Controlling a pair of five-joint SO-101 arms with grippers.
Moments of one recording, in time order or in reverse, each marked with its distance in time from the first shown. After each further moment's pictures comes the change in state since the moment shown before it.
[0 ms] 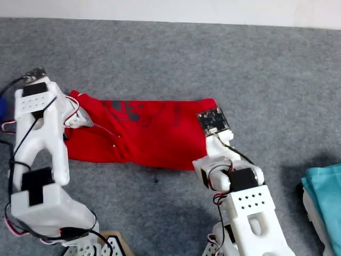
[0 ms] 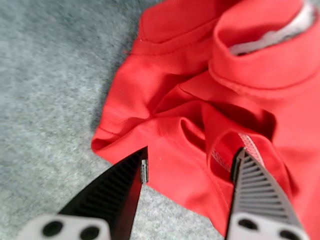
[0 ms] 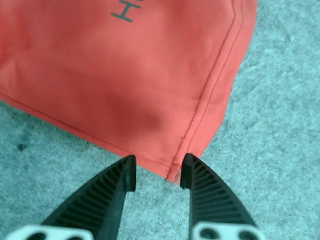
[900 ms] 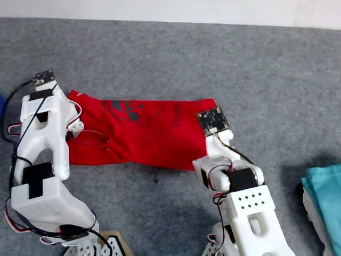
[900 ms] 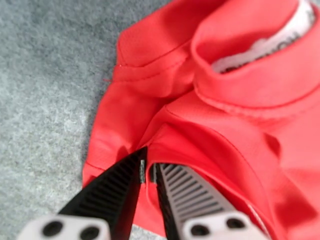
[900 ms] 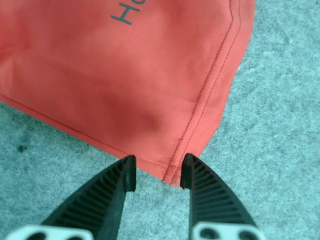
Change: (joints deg) left arm 0.0 3.6 4.0 -9.9 -6.0; right arm 0.0 0.0 0.0 -0.4 0.0
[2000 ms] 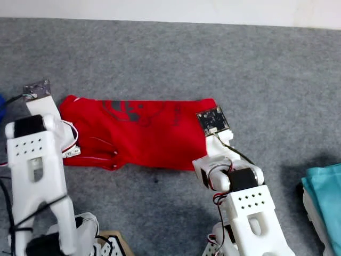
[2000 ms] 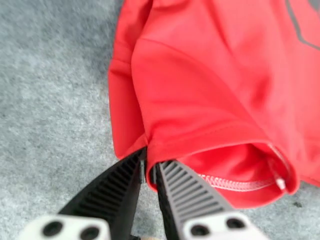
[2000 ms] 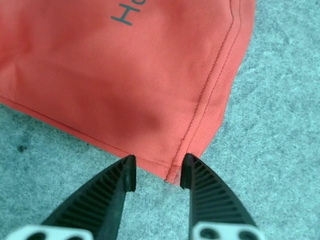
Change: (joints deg) left arm 0.0 -40.5 19.3 16.2 -5.7; right arm 0.0 0.0 0.0 0.0 0.0
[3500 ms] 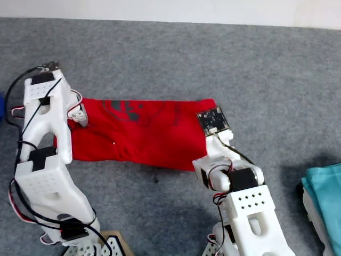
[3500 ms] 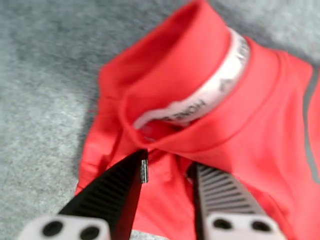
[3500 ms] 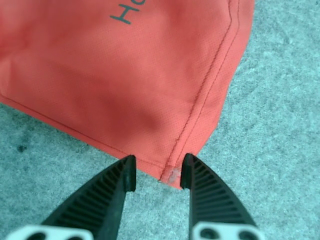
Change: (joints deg) left arm 1.1 54.9 -40.9 -4.7 4.3; right arm 0.0 0.0 0.0 0.0 0.0
